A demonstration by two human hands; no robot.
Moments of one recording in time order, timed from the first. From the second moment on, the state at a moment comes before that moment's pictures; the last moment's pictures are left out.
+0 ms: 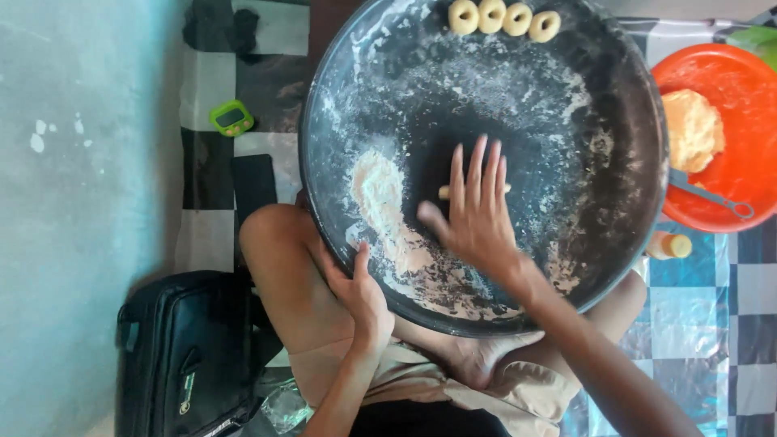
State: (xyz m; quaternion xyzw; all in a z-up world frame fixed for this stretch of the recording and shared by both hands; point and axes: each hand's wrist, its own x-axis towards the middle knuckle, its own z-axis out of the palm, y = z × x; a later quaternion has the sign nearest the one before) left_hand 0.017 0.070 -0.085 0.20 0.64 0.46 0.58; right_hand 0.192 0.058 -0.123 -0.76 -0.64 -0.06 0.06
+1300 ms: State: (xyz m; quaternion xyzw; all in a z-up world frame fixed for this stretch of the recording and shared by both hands) left_hand 0.017 0.068 -0.085 0.23 0.63 0.47 0.58; right_hand 0.206 0.076 -0.134 -0.78 -0.62 0.01 0.08
